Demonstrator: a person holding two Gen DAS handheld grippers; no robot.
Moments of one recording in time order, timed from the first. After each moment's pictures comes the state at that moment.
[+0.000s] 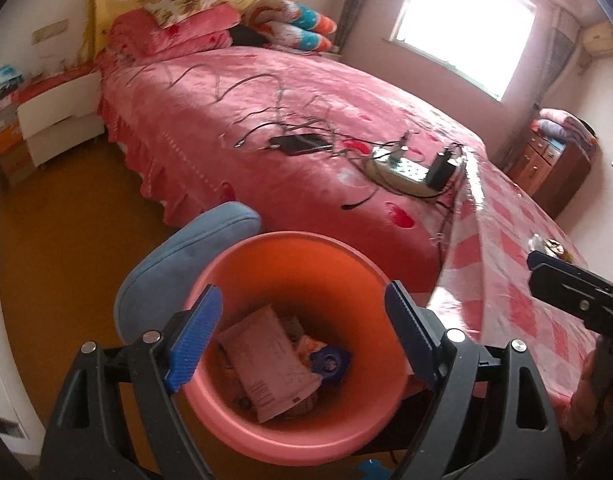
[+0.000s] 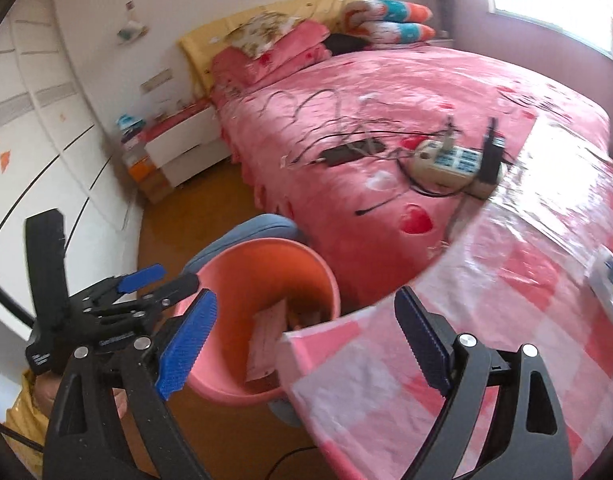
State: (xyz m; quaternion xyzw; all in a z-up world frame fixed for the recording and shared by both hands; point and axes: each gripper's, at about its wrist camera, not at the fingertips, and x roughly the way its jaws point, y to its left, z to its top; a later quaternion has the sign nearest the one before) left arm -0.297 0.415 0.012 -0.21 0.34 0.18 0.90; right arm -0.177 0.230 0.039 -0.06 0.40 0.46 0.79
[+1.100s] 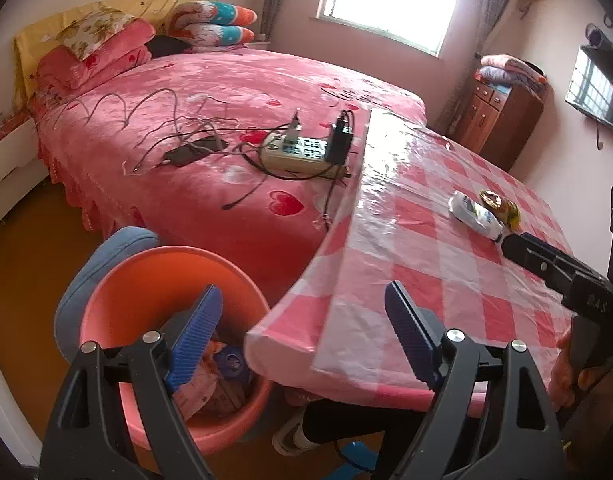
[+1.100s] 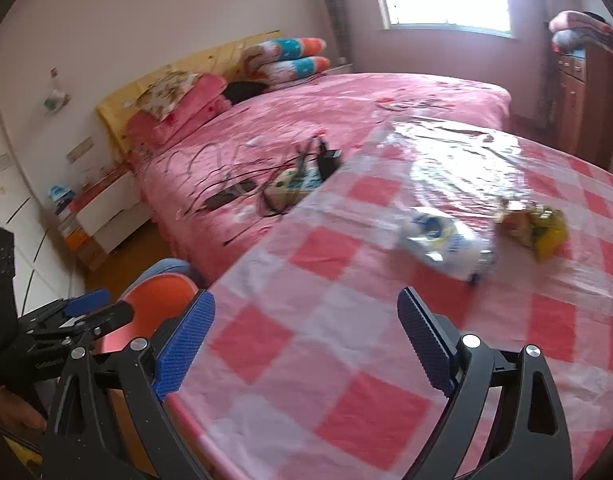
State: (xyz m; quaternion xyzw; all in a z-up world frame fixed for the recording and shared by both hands) left arm -0.240 0.305 0.045 -0.14 0.37 0.09 0.91; right arm -0.142 0.080 0.043 0.00 0.36 0.32 0.88
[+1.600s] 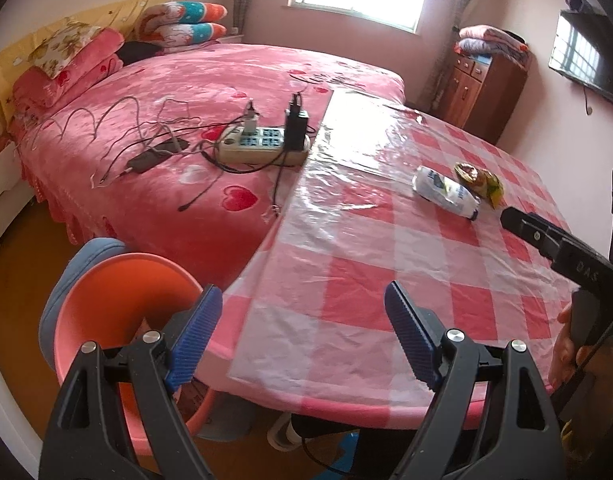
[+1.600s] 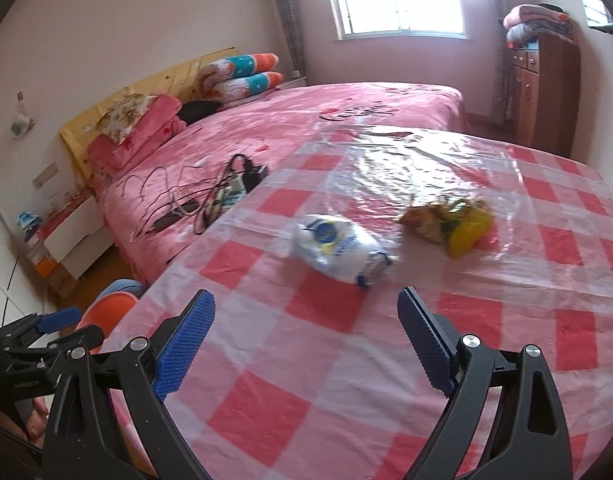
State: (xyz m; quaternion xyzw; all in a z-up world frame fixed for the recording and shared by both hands) left arm -0.213 0.251 0.044 -0.10 0.40 0.06 0.91; right arm -0.118 0.016 0.035 0.02 0.35 0.25 0.90
